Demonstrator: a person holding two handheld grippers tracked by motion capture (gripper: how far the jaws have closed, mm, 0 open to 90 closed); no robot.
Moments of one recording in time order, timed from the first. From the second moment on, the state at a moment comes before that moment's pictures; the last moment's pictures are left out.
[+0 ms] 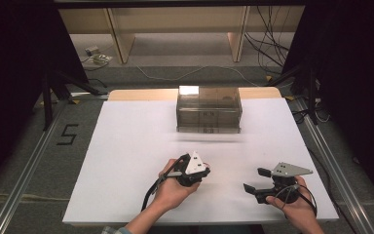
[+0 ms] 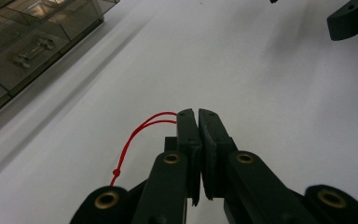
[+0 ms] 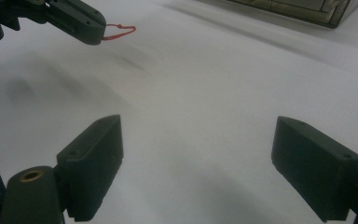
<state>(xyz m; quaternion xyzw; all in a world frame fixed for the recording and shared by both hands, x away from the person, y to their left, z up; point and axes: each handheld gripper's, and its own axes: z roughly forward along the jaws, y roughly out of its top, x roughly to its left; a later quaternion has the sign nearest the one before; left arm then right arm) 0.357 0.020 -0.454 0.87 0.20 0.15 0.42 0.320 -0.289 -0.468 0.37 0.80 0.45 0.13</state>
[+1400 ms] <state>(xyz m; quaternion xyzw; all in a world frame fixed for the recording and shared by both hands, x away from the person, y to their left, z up) 0.384 0.031 -0.433 0.86 0.20 0.19 0.42 0.321 -0.289 -0.468 0.37 0.80 0.45 0.13</state>
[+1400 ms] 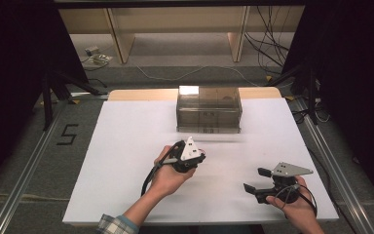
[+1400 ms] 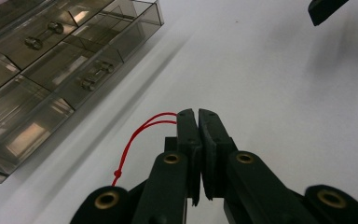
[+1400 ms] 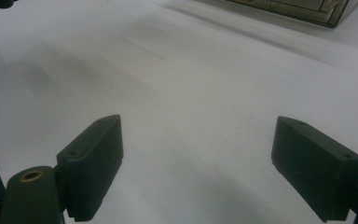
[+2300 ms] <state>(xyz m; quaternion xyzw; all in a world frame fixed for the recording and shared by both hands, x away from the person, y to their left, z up) 0.404 0.032 -0.424 0.86 0.21 0.20 0.42 0.321 -0.289 -0.468 0.37 0.80 0.45 0.13</state>
